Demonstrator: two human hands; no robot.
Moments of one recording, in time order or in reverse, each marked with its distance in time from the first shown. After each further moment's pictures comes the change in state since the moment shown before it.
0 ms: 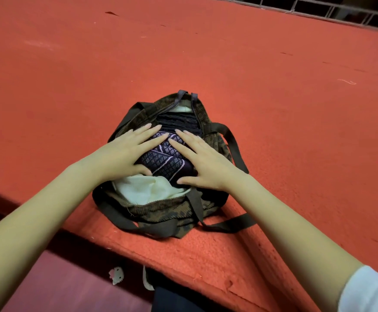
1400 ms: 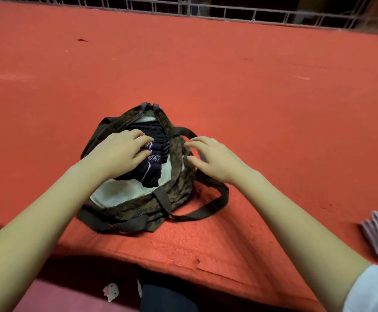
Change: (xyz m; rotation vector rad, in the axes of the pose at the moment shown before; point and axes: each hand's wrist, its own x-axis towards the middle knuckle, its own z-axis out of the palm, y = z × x) left_hand 0.030 0.077 -0.045 0.154 0.074 -0.078; right_hand -0.079 0.016 -0.057 0.064 0.109 0.303
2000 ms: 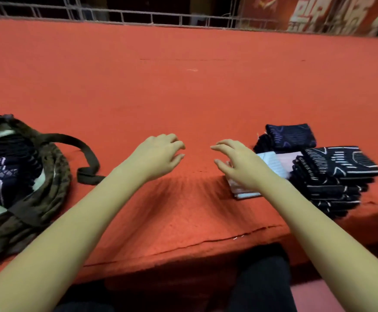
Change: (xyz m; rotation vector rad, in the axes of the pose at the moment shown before) left_hand 0.090 0.320 -0.004 -0.122 0.106 0.489; right_hand -0.283 0.126 -0.098 -0.156 0.190 0.474
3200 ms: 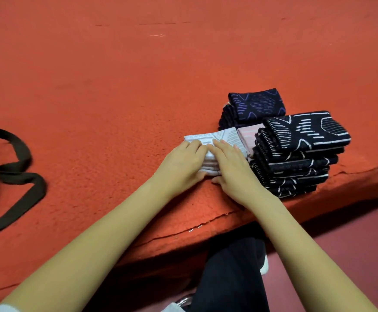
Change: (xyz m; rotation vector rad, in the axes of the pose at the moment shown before) left_hand 0.058 0.133 0.102 -0.152 0.161 0.240; right_hand -0.073 0.087 0.053 -0.021 -0.008 0.170
